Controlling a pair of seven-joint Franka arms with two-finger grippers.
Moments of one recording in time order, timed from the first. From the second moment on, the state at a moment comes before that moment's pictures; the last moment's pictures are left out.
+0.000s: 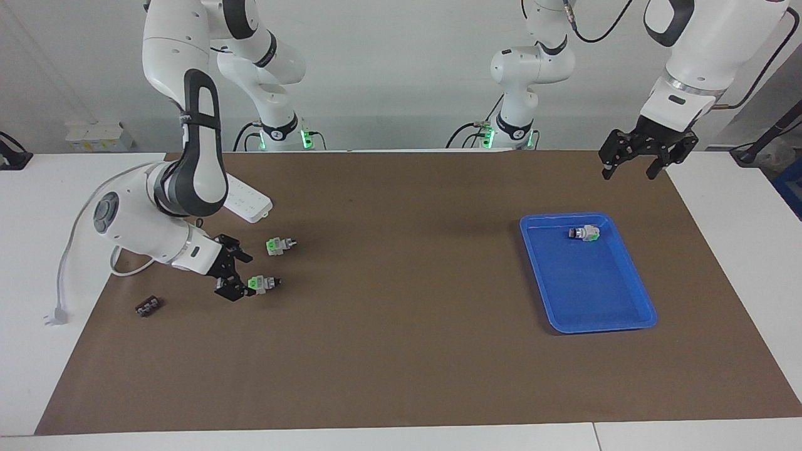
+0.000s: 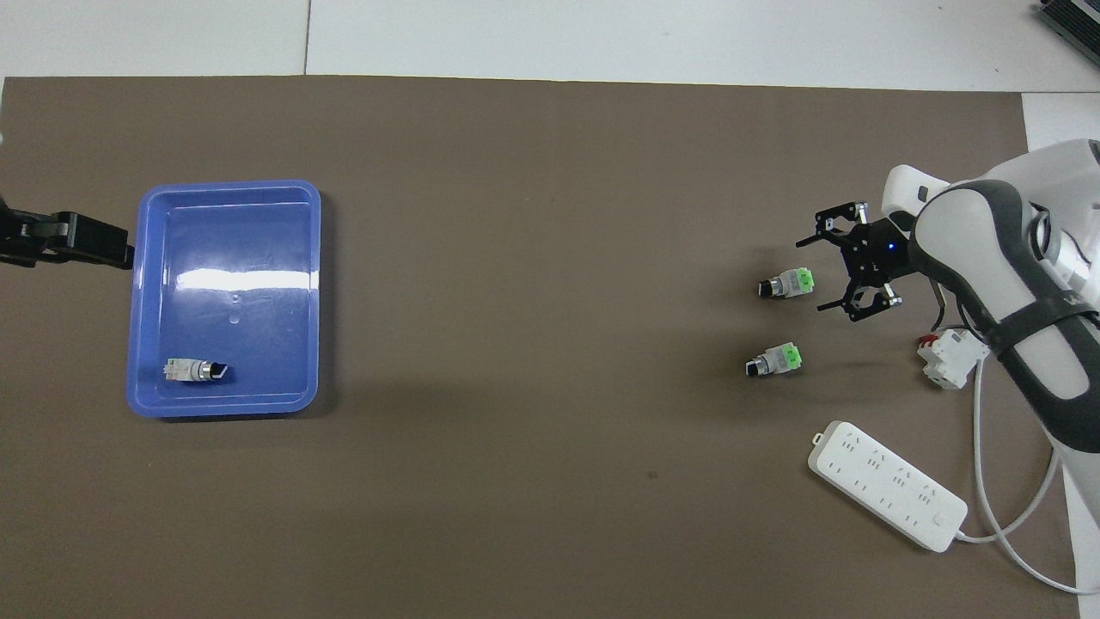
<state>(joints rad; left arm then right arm) 0.01 0.01 -0.06 -1.54 0.00 1.60 0.03 -0.11 0.43 -0.01 -1.77 0.50 1.98 -2.21</state>
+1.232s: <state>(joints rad) 0.01 0.00 -0.07 -1.58 0.00 1.60 0.03 -0.15 0.47 -0.01 -1.86 0.65 2.02 -2.35</state>
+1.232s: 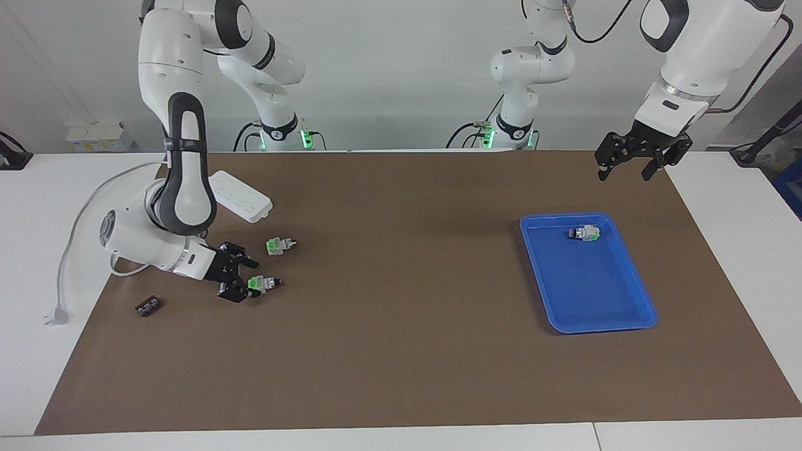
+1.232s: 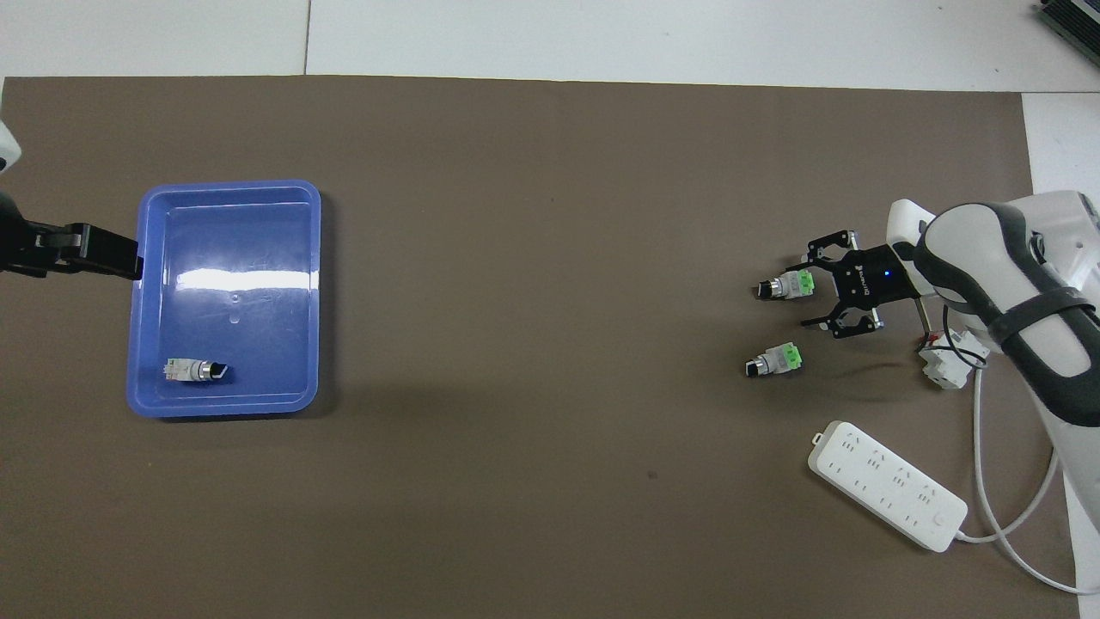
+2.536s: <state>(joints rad) -0.03 -0.11 -0.08 -1.80 -0.19 1.64 -0.03 0.13 0.22 0.01 -1.85 0.96 1.90 -2.14</state>
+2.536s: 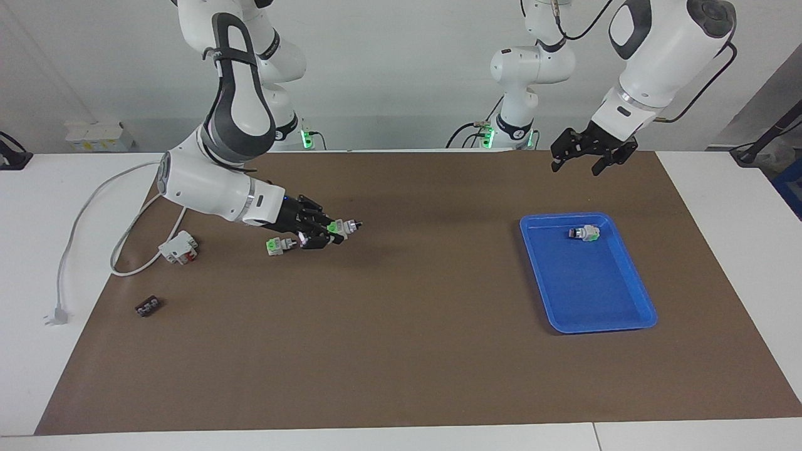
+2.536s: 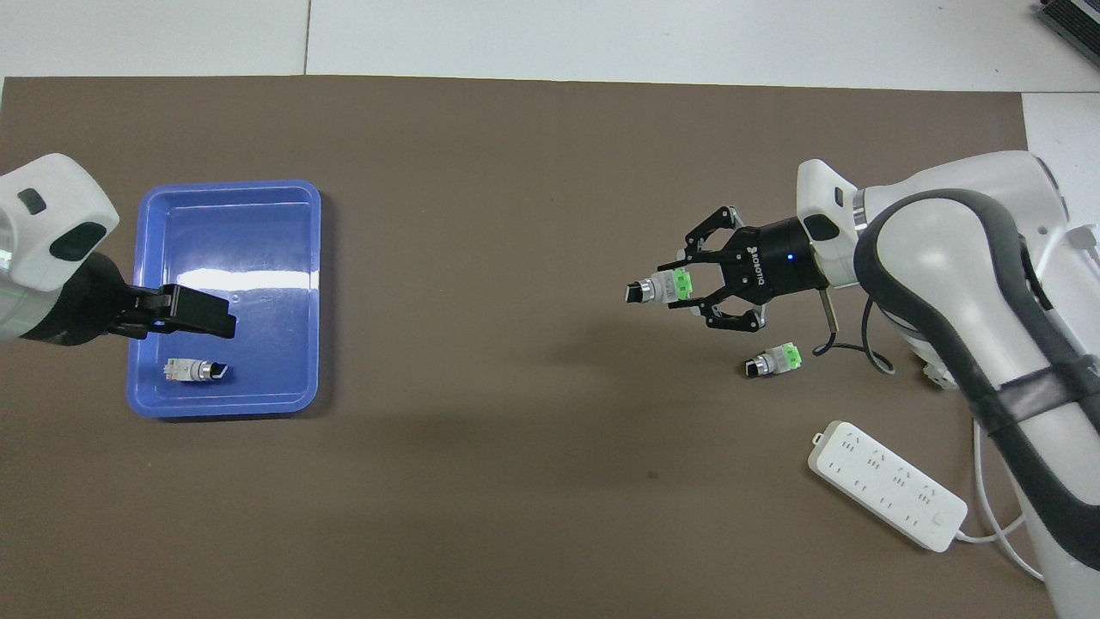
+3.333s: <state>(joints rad) -0.12 -0.14 -0.09 -1.88 -0.67 1.90 -0.16 0.38 0.19 0.02 -1.86 1.30 2.12 -2.06</state>
